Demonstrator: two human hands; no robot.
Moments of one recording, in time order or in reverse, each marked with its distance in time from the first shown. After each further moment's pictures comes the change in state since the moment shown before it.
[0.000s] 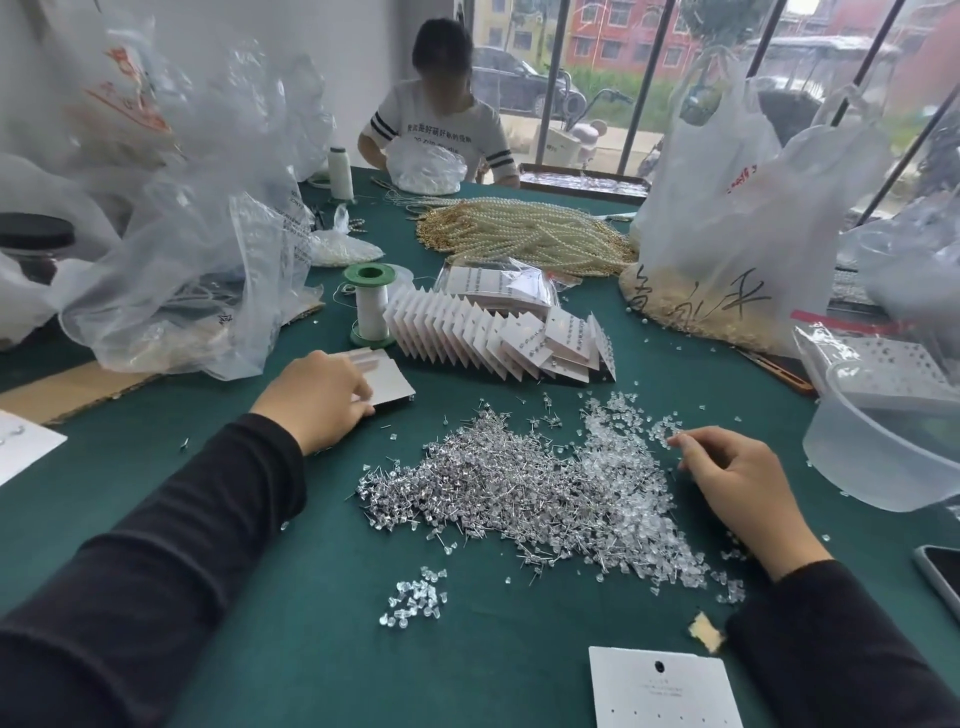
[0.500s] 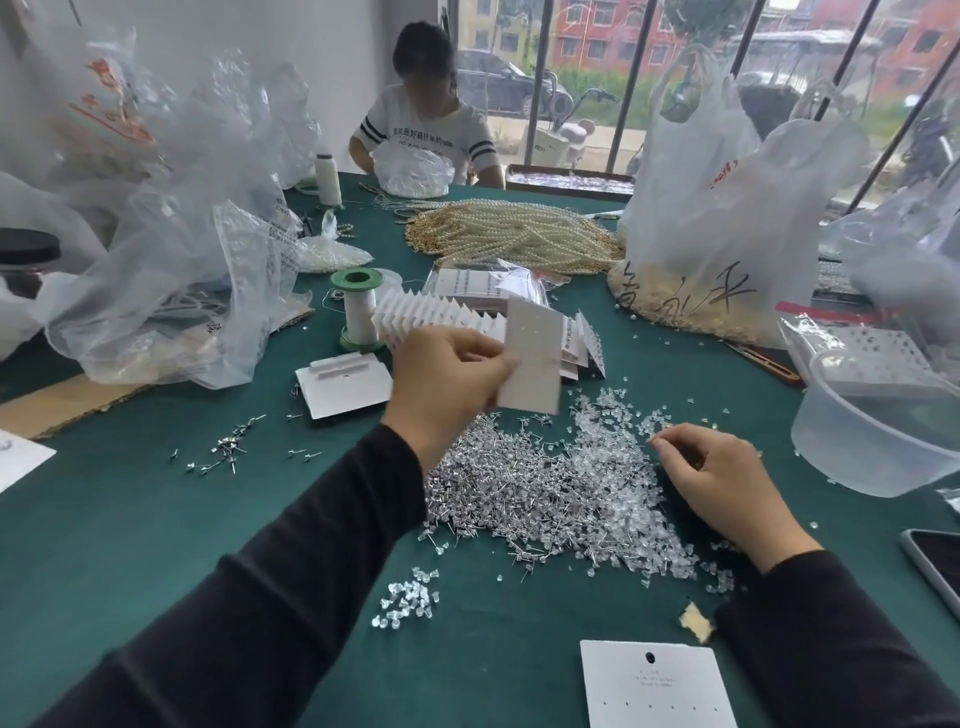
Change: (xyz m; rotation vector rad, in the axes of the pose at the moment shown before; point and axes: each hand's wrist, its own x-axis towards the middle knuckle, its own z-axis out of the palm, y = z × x) left_hand -0.028 0.121 -0.031 -1.228 0.137 0.022; right_hand -0.007 -0.014 -0.003 -0.153 -0.070 -0.096
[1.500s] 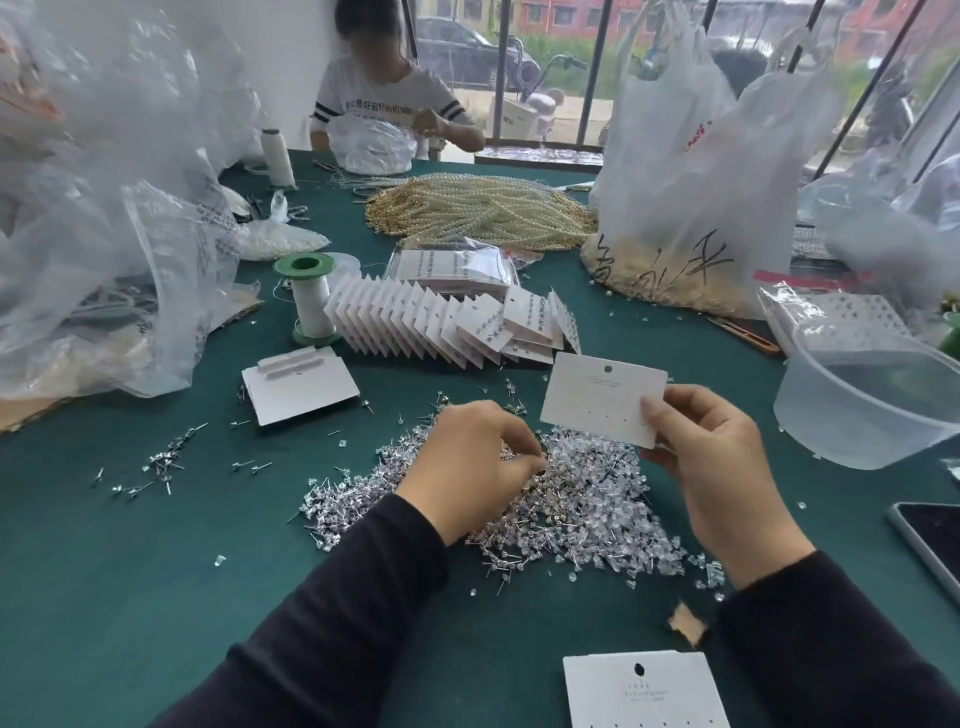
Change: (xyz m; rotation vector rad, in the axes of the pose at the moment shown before) left_hand -0.019 -0.035 0.041 0.557 -0.305 0.176; right_hand -0.006 -0.035 0.004 0.926 0.173 0.308
